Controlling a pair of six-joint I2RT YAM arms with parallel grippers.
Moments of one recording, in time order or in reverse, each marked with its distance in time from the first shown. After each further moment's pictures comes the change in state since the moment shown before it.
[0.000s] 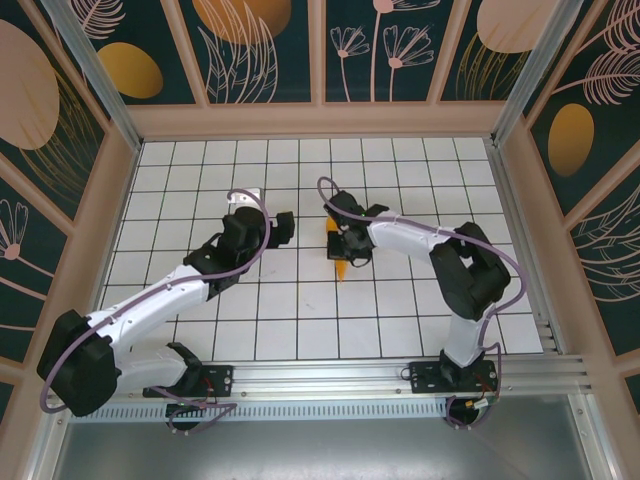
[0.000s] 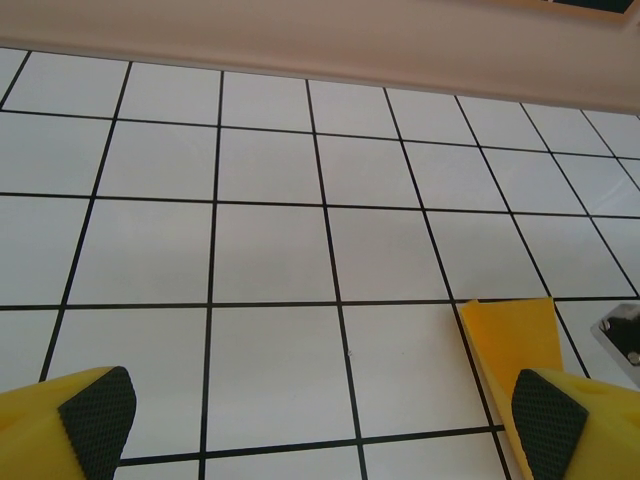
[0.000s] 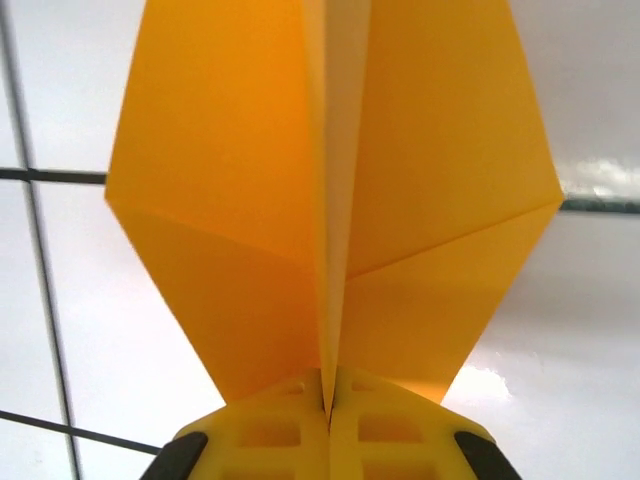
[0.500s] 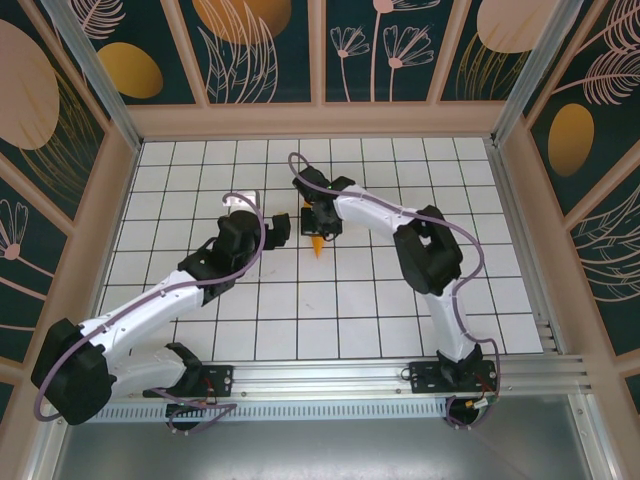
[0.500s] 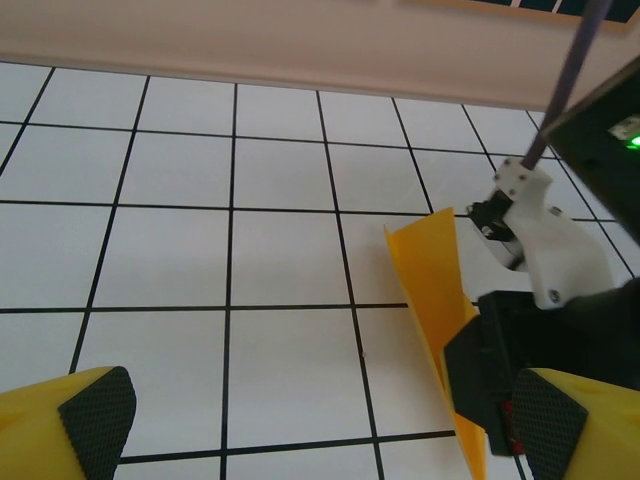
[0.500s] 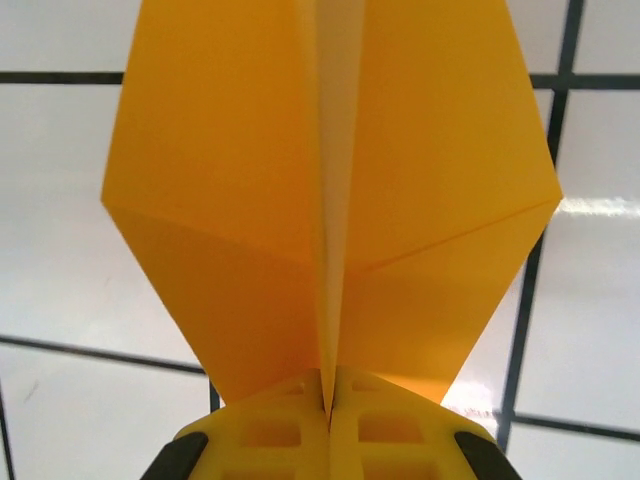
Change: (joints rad) left arm 0.000 -0.048 -0.032 0.000 -0.020 0.023; right arm 0.025 0.335 0.504 -0.198 0.052 0.000
